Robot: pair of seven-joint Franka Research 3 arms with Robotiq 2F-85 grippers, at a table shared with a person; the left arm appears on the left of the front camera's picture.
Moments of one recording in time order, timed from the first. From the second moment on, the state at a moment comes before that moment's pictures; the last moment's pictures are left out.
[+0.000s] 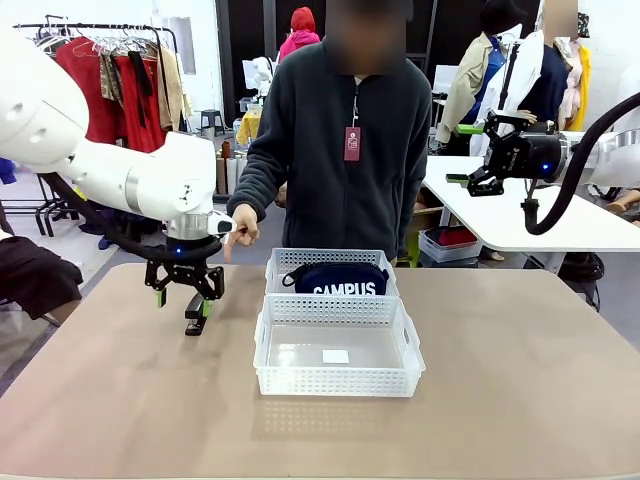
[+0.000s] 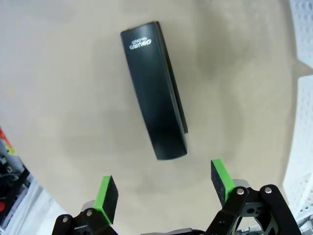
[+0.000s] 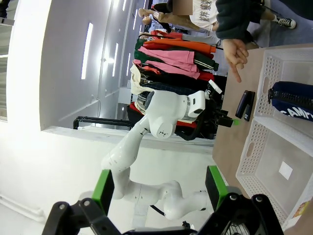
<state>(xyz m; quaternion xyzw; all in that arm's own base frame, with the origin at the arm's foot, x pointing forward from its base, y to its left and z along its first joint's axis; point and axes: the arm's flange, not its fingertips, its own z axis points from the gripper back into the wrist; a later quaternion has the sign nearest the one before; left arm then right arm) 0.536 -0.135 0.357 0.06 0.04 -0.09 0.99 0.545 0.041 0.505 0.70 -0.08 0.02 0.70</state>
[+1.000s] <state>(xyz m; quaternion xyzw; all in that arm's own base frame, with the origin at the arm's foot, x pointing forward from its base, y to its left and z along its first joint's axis) 0.558 -0.142 0.331 0.03 0.02 -0.09 1.00 0.545 0.041 0.505 0.70 -0.08 0.02 0.70</state>
